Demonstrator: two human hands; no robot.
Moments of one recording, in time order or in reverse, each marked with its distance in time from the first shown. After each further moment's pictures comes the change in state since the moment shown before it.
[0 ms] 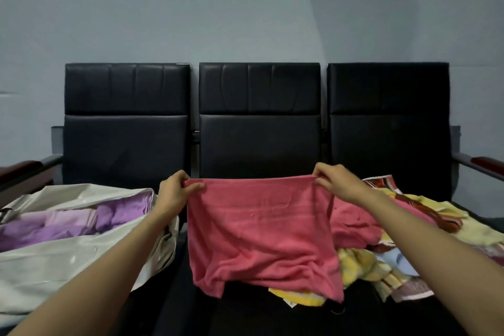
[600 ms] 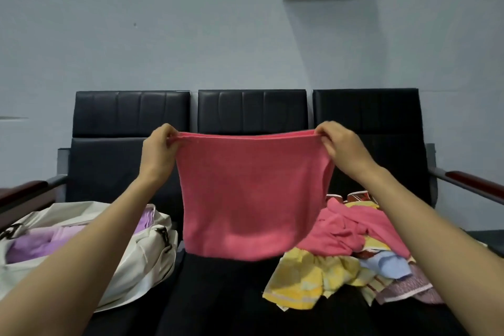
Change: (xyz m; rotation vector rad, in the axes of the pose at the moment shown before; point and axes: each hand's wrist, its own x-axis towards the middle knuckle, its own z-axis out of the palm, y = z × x) left_hand 0.008 0.098 -0.086 0.003 0.298 0.398; right_hand -0.035 -0.069 -0.112 -0.075 0.520 -0.214
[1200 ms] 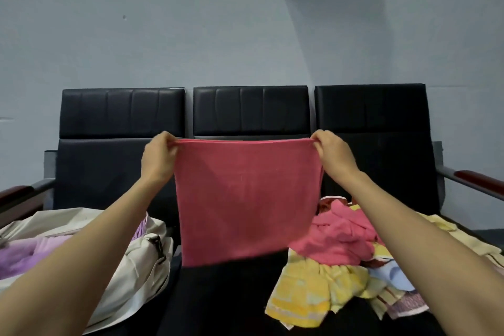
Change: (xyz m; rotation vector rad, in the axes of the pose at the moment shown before) left_hand 0.027 -0.030 0.044 0.129 -0.038 -0.169; right_hand 0.026 0.037 0.073 -0.068 -0.009 0.232
